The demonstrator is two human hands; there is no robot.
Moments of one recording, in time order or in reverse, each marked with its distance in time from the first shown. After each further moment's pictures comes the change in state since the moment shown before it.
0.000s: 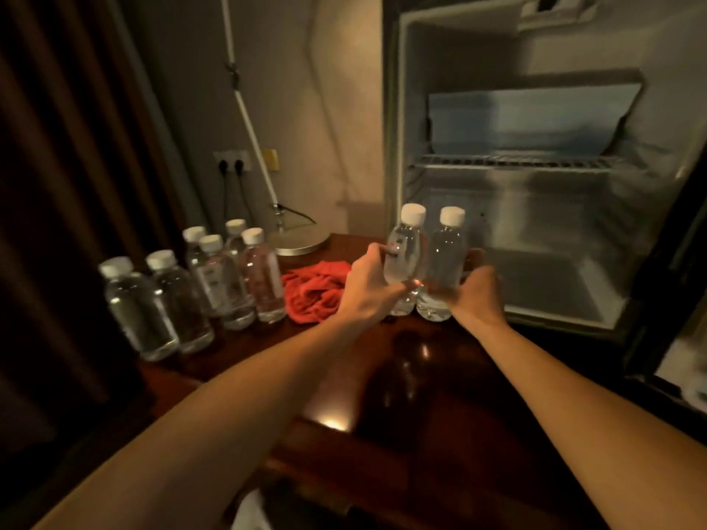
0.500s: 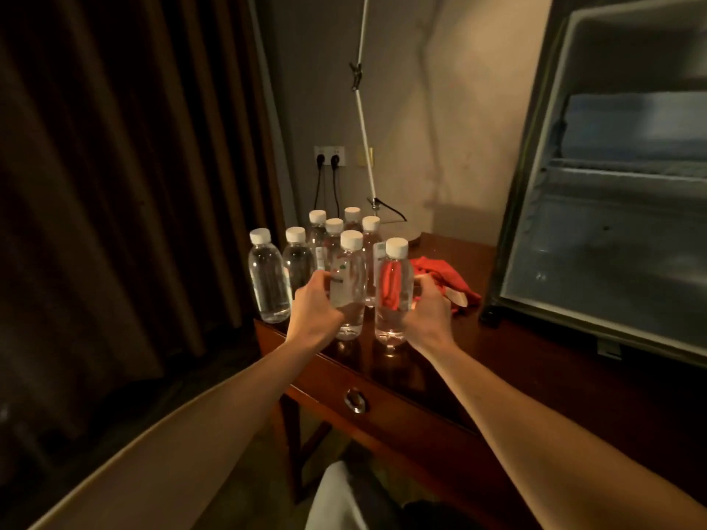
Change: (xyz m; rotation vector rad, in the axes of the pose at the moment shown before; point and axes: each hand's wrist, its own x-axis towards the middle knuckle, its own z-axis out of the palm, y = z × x) left_hand -0.100 -0.119 -0.179 0.141 0.264 -0.232; right_hand -0.110 -0.088 0.167 0.139 -0.323 -0.175
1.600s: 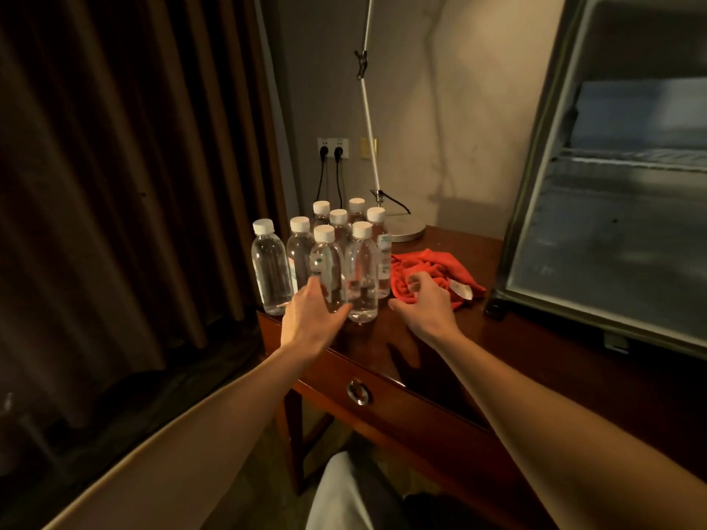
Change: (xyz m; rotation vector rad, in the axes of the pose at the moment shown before) left_hand -0.011 -0.018 0.001 0.335 0.040 -0.055; right_hand 0.012 0.009 0.002 -0.202 -0.127 0.030
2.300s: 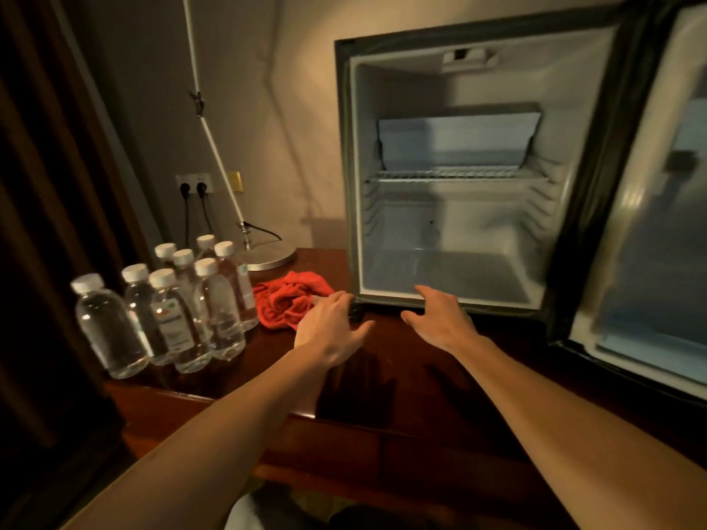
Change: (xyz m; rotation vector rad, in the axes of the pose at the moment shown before) left_hand -0.041 0.195 0.088 0.064 -0.317 0.516; right_hand -0.064 0.099 -0.201 -0.397 0.127 0.283
